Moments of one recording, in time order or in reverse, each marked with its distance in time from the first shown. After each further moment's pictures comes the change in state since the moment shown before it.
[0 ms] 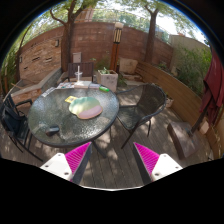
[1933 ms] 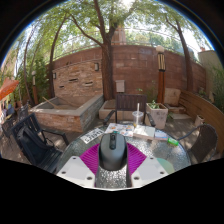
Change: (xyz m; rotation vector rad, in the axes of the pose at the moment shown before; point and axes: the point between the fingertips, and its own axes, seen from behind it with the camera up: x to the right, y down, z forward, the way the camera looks) arm -0.388 -0.256 0.173 0.330 -0.429 -0.080
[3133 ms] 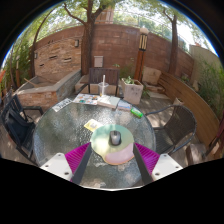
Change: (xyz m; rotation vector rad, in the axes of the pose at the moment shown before) arm -0.132 0.250 -0.152 -0.226 0.329 -0.010
